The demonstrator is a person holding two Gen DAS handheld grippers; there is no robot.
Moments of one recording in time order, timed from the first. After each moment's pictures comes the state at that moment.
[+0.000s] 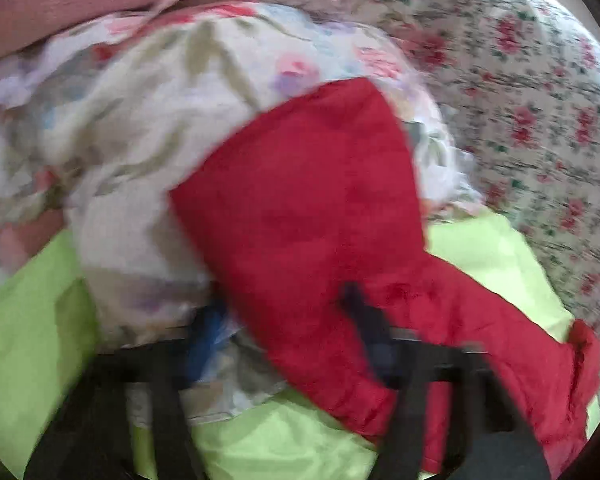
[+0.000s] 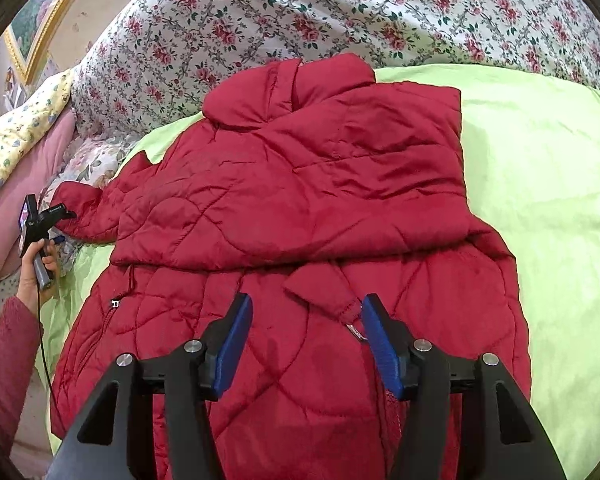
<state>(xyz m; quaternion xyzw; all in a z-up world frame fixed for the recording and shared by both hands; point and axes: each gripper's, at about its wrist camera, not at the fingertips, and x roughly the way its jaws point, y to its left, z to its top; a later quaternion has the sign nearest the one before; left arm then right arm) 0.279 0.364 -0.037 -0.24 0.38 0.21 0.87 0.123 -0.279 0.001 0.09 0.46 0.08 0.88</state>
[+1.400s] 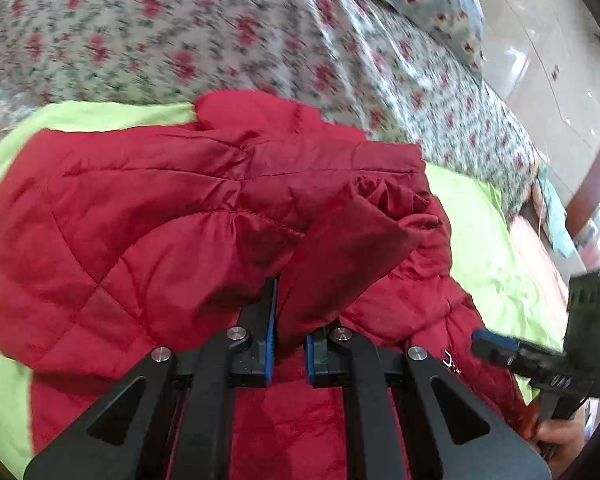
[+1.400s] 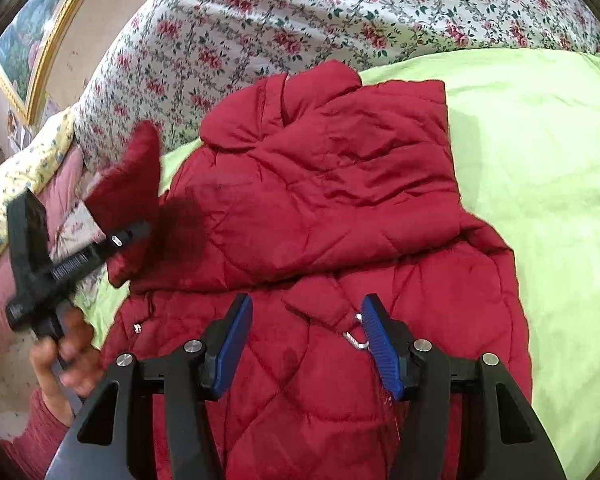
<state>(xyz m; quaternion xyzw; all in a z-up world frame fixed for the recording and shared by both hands) 0.203 -0.038 -0.005 -0.08 0.40 -0.22 0.89 0.124 -0.300 0.006 0.17 0.45 0.09 0.87</state>
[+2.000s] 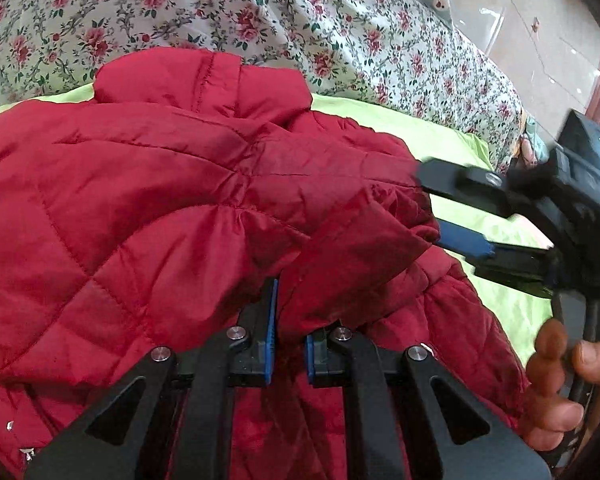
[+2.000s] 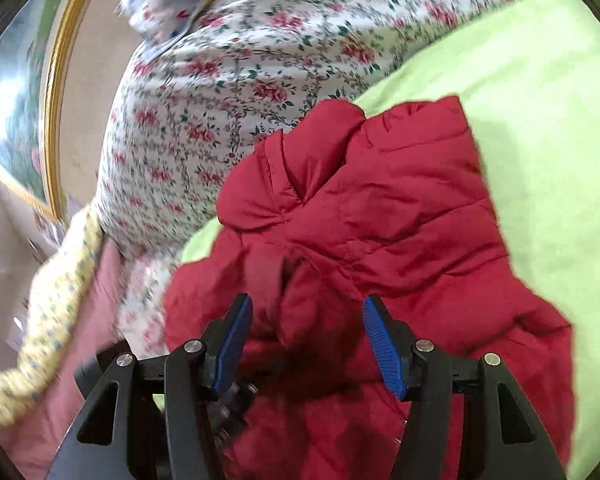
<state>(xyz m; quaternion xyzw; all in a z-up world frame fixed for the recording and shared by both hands) 0.199 -0.125 -0.035 -0.03 0.42 -0.25 0.87 0.195 -0.337 0.002 0.35 0.40 0.13 0.84</state>
